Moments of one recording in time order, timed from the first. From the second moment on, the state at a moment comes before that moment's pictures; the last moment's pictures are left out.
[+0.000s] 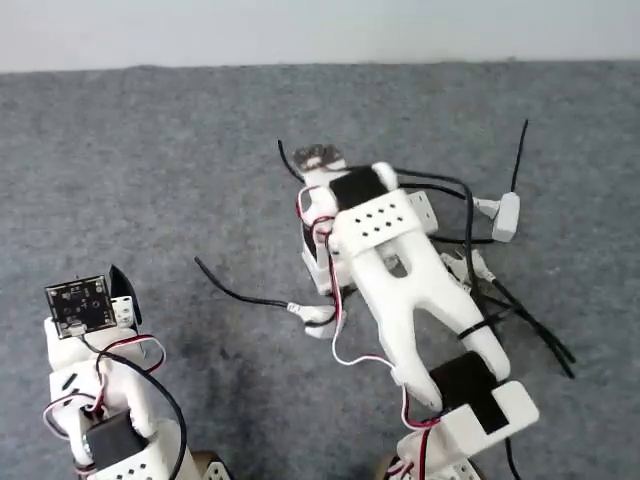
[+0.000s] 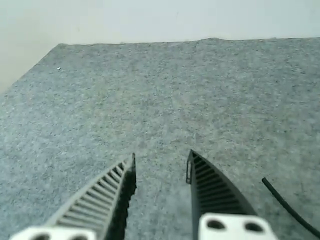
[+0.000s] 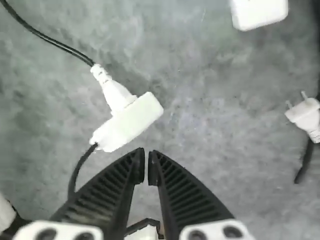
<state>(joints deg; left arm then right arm) -29.7 -102.7 90.9 48.8 -3.0 -28.9 3.5 2.4 94.3 -3.0</state>
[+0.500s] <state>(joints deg) -29.7 -102.7 90.9 48.8 -3.0 -30.4 3.5 11.7 84.9 -2.9</state>
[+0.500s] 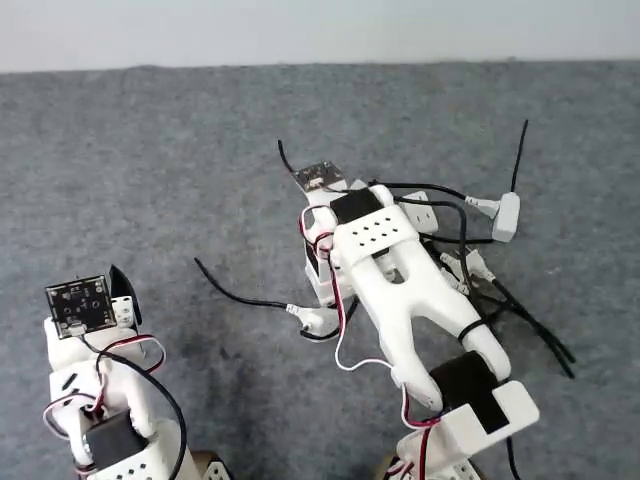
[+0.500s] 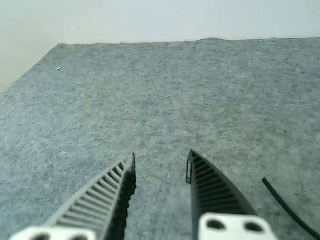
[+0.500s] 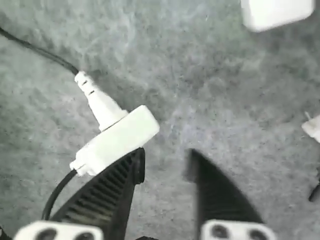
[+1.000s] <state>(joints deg) -29.7 -102.7 90.9 48.8 -3.0 -39.9 7.7 13.0 78.8 -4.2</state>
